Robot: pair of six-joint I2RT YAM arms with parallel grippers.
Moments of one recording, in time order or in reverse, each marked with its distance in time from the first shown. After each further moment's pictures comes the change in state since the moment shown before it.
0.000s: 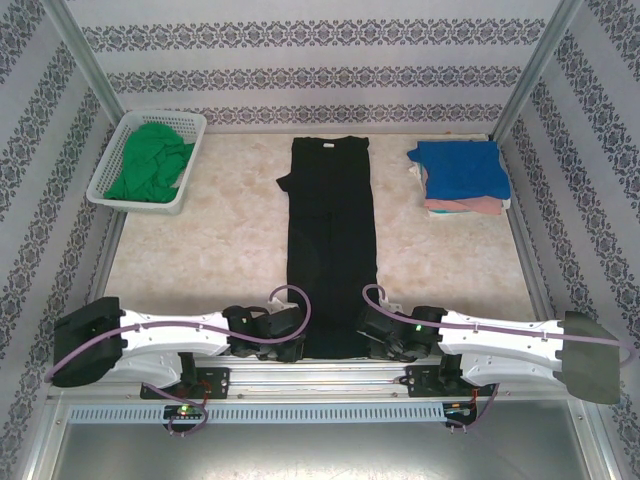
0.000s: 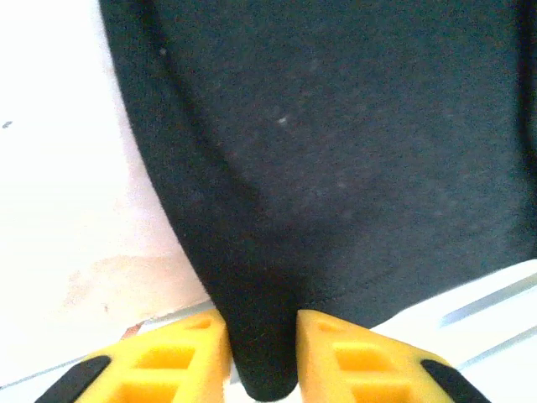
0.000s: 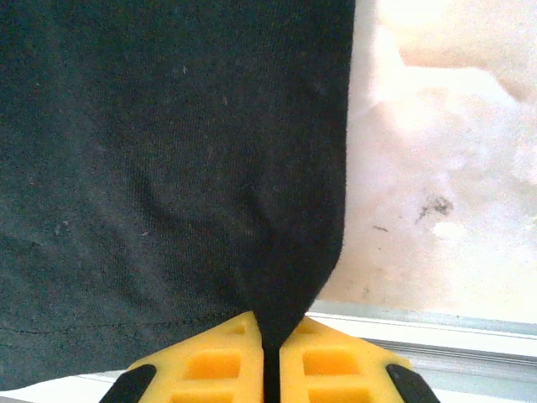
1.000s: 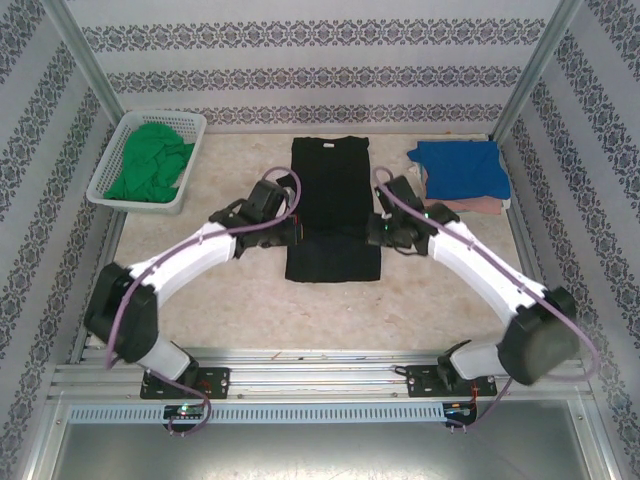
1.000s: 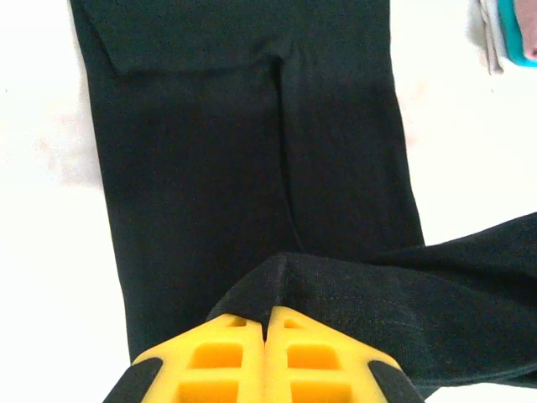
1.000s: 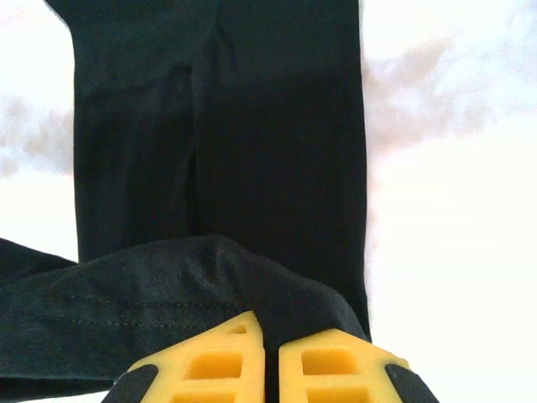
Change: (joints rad) left arm 0.699 0.332 0.604 0.004 0.170 0.529; right arm -0.726 0.407 0.703 -0.001 -0.046 -0.649
